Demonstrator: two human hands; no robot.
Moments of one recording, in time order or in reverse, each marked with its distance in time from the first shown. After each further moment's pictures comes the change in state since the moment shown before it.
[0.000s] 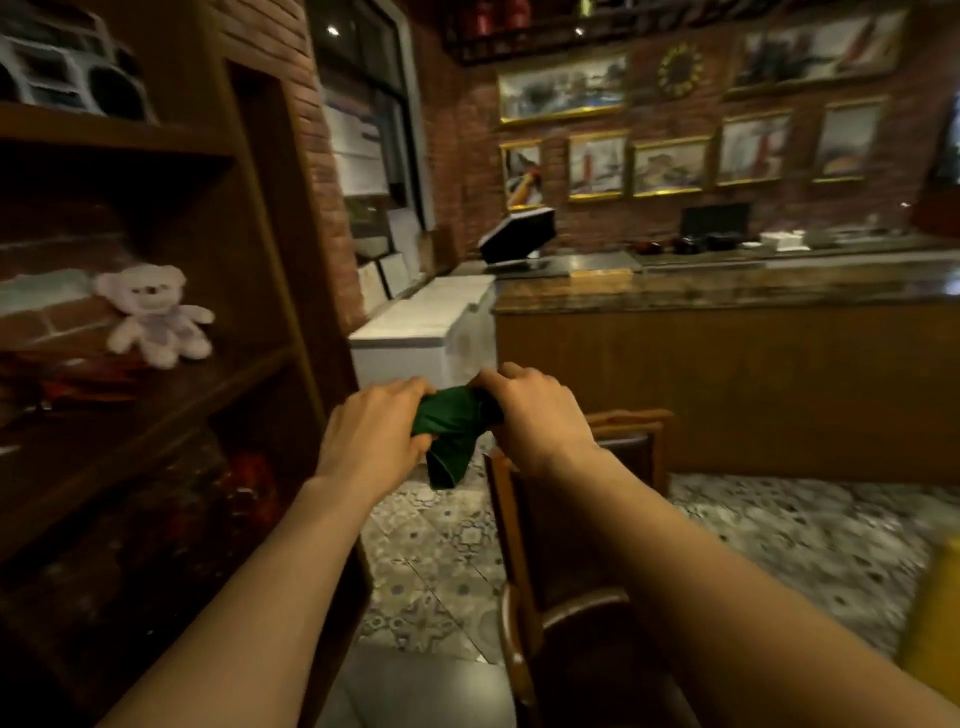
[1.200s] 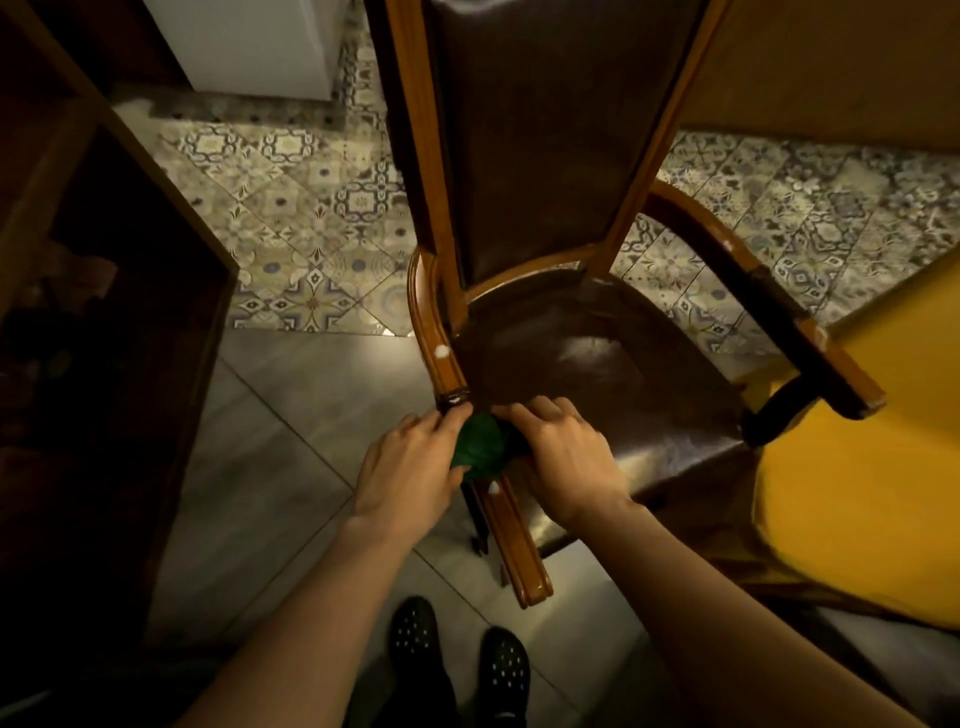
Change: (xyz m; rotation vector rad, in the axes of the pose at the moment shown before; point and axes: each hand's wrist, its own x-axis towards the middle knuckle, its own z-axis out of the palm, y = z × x) left_hand -0.231 0.049 0.463 -0.375 -0.703 0.092; right_hand -0.291 0.100 0.379 0.110 -0.730 0.475
